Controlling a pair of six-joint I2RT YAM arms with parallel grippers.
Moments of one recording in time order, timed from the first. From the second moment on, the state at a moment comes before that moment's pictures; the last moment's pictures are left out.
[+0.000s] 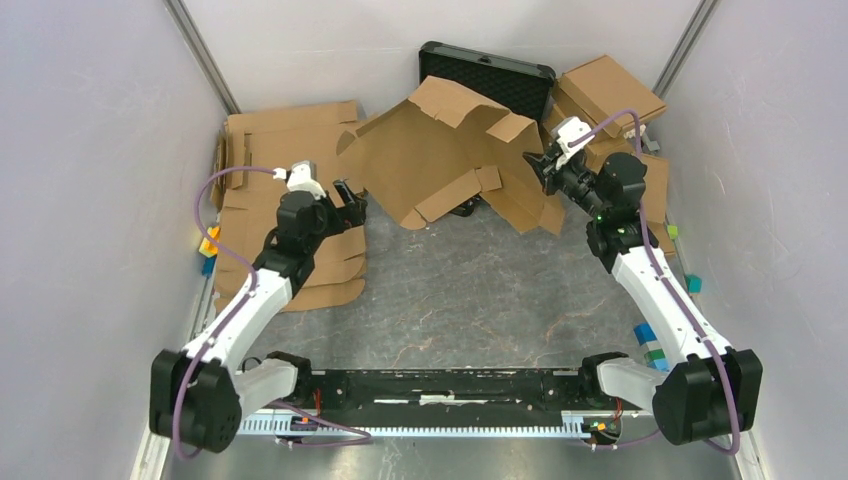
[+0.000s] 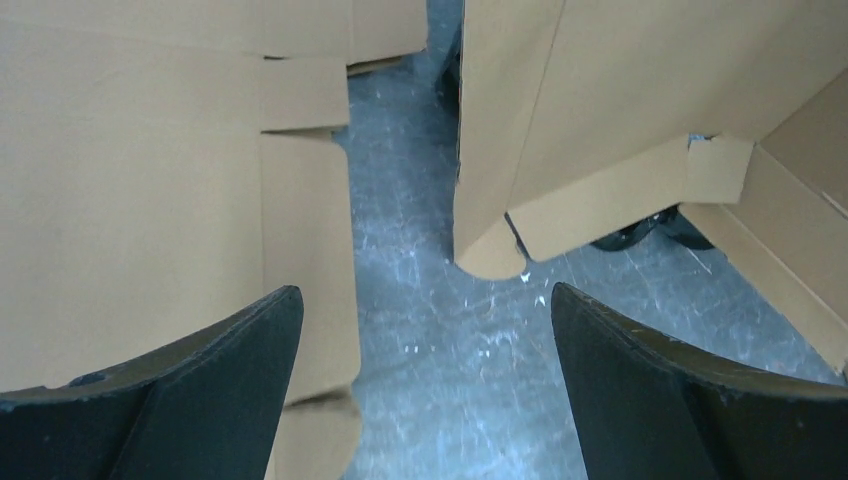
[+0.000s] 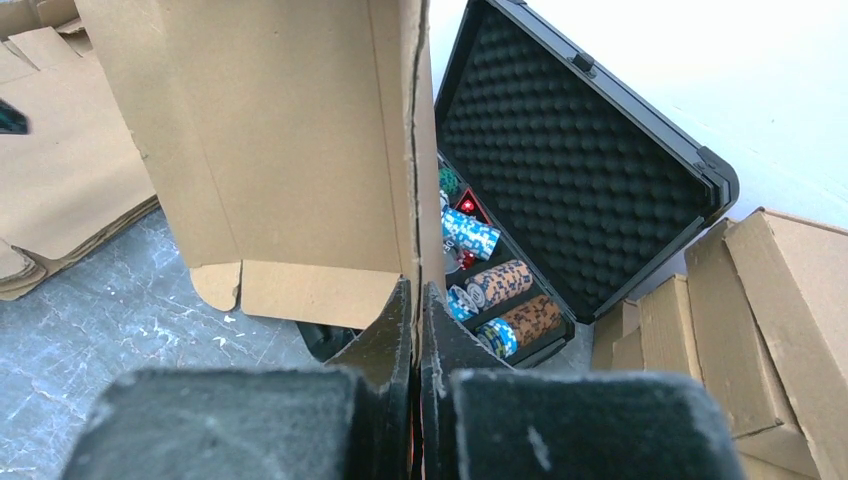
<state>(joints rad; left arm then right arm) -0.26 1.05 0.70 -0.01 -0.06 -0.46 0.18 1.15 0.93 0.23 -0.47 -0.24</state>
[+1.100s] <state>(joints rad) -0.26 1.28 0.96 0.11 0.18 -0.37 0.16 1.16 1.01 0.19 -0.52 -0.06</state>
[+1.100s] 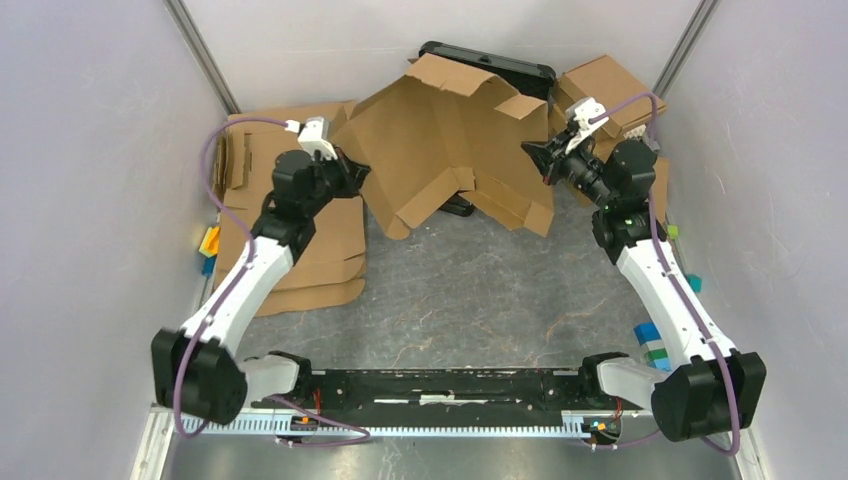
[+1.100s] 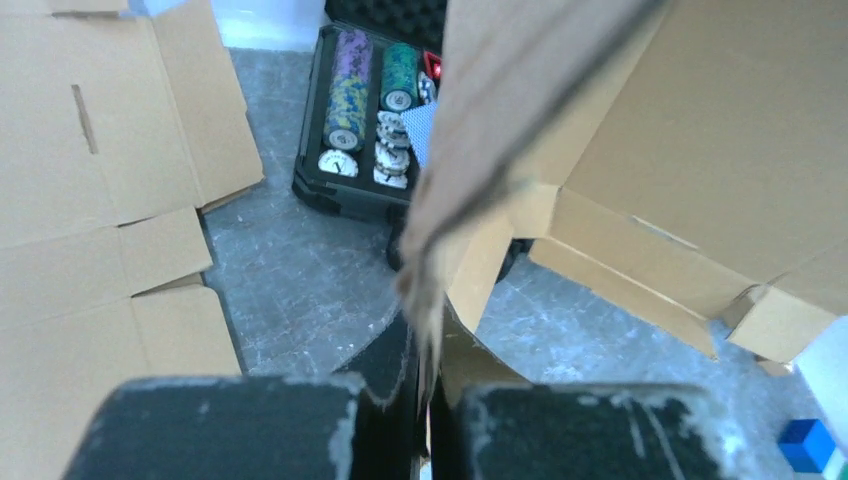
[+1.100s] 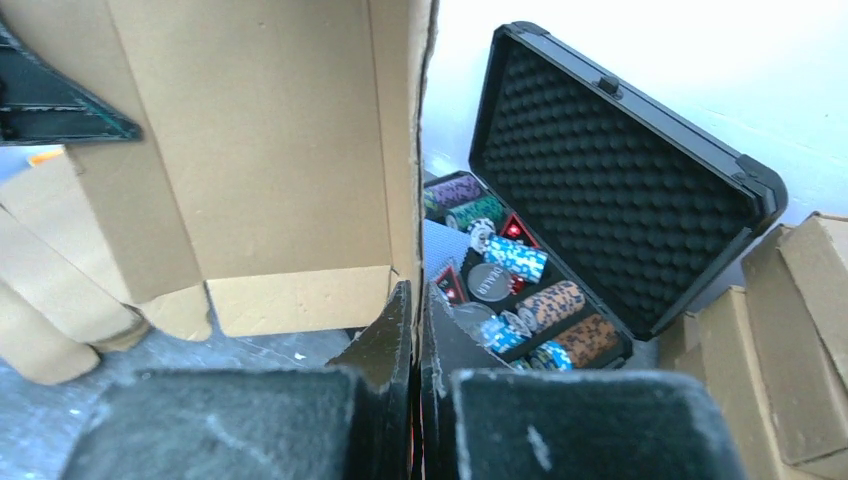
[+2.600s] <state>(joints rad) -0.26 0.53 0.70 -0.44 0.42 -0.38 0.27 0.75 0.20 0.56 -0.27 -0.01</state>
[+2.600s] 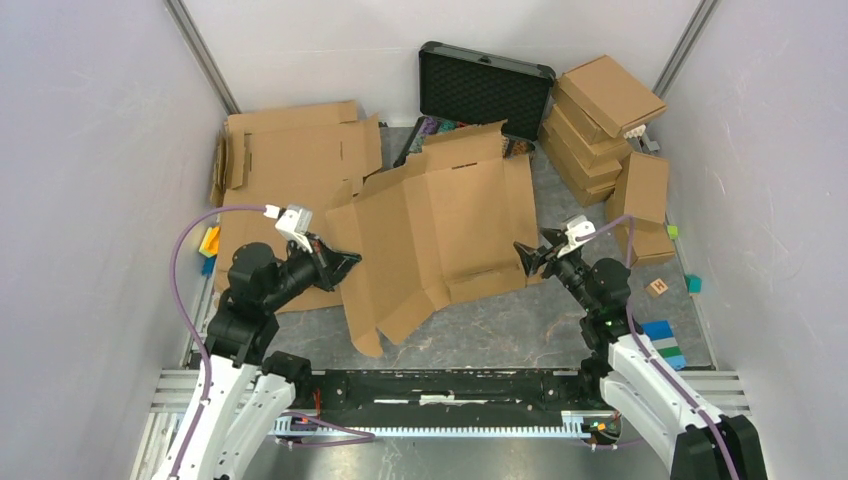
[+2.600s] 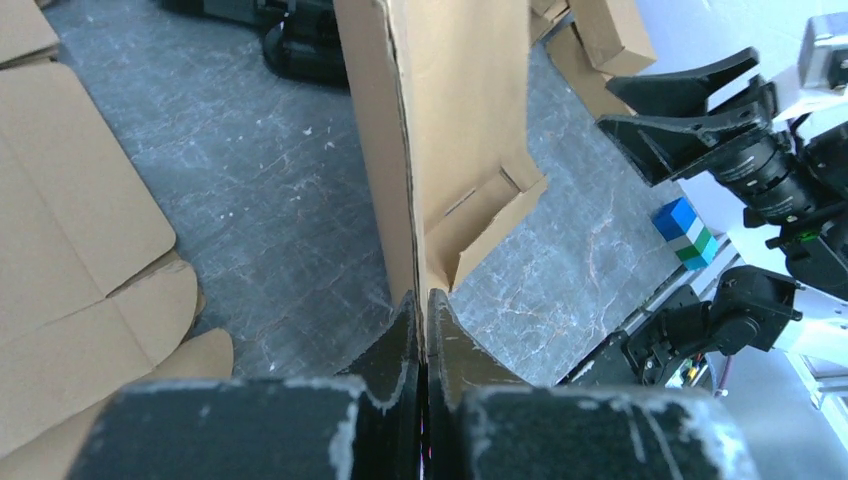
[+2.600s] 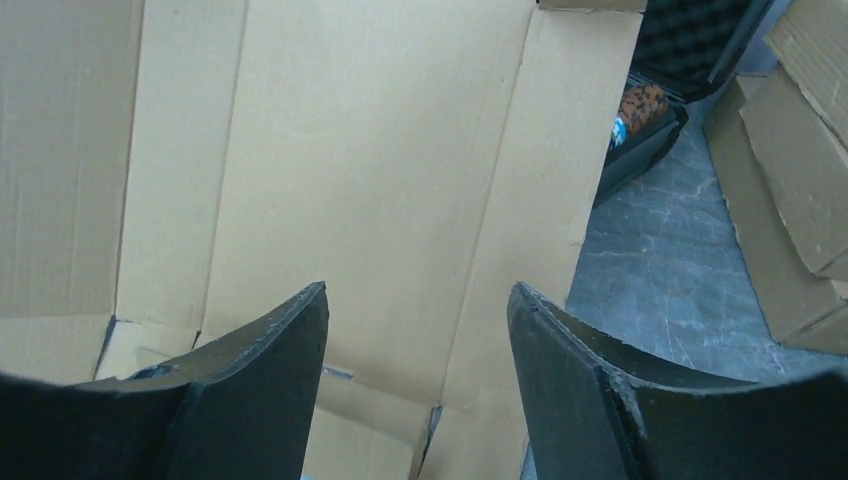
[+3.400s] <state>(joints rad) -0.26 0.34 0.58 -0.33 0.60 -0.25 0.68 0.84 0.27 0.26 -0.27 0.11</state>
